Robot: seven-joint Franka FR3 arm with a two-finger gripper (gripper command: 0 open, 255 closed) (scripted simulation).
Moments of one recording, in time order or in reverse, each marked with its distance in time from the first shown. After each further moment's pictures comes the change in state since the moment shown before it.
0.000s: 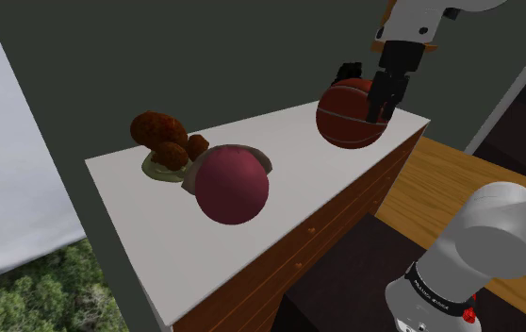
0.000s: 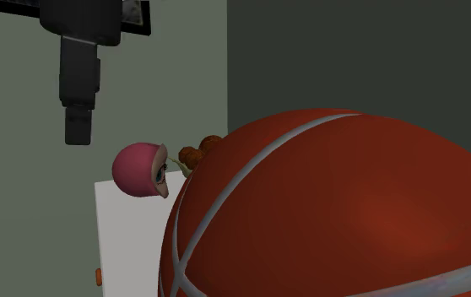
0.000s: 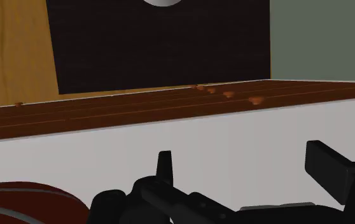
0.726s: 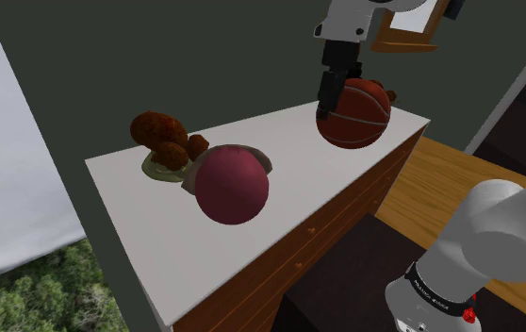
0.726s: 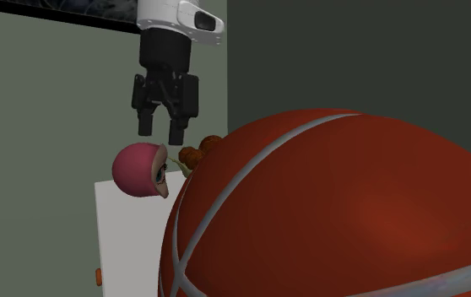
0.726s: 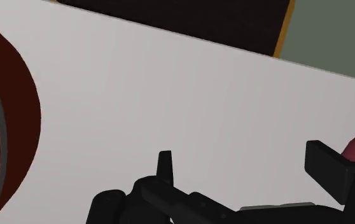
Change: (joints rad) arm 0.112 0.318 0.050 0.183 -0.012 0.149 -0.179
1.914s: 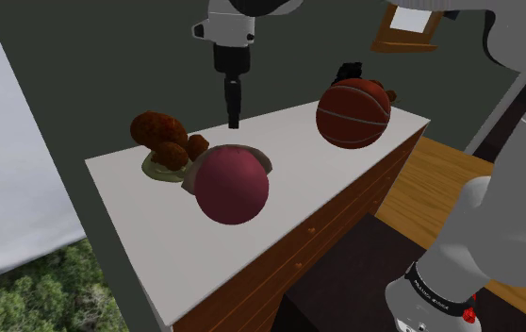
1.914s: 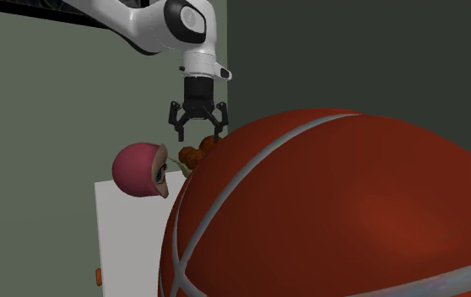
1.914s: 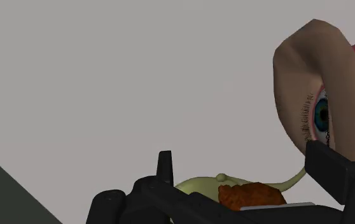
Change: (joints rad) arm 0.181 0.552 0.165 0.501 -0.108 0.089 -0.280
